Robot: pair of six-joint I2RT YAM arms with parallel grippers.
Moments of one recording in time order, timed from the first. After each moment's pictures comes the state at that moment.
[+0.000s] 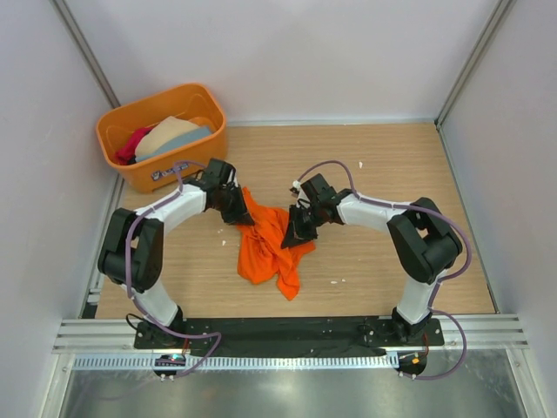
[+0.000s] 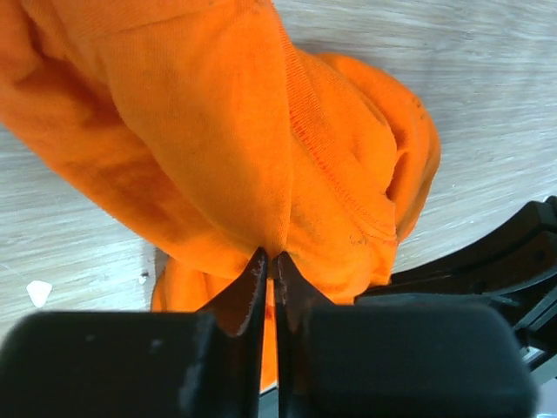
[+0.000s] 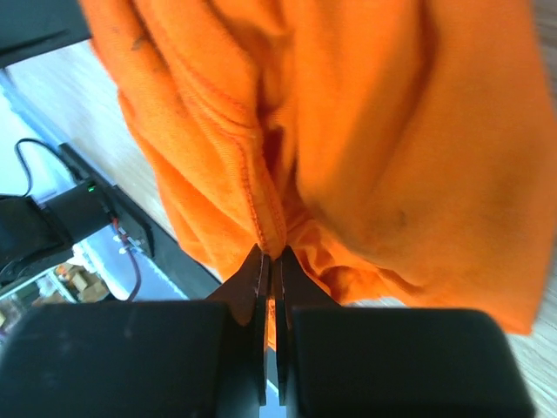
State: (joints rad) left arm -0.36 1.70 1.10 -0.49 0.35 -0.66; right arm 0.62 1.80 1.07 -0.32 -0.57 0.63
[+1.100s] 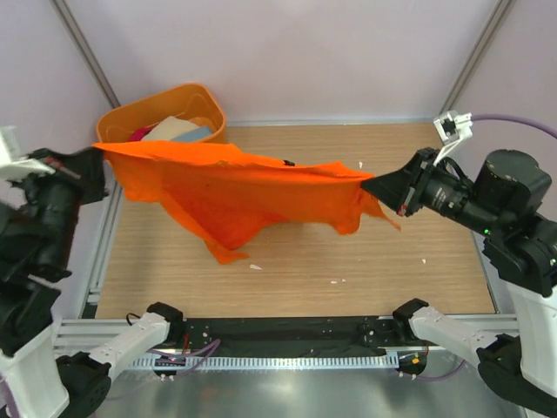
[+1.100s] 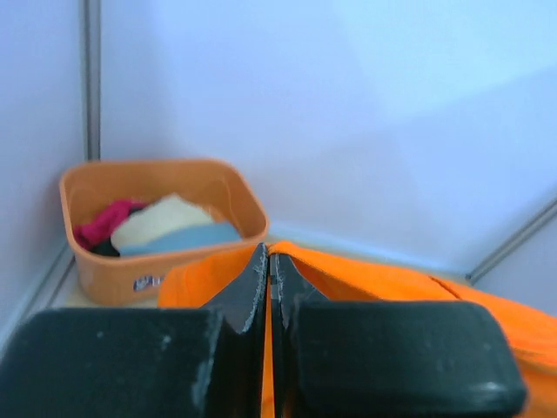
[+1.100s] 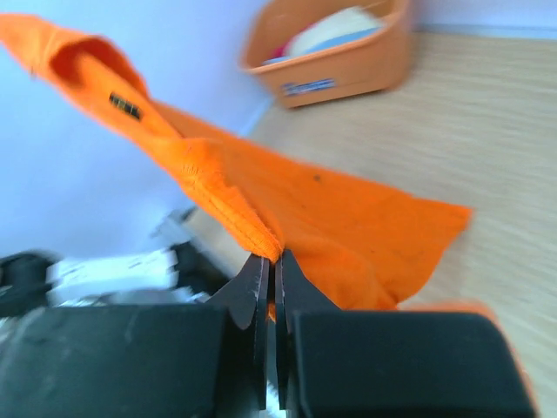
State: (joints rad) left arm -0.39 0.90 1.91 -0.91 -0.42 -0.29; right arm 0.49 0.98 1.77 -0.97 -0.28 0.45
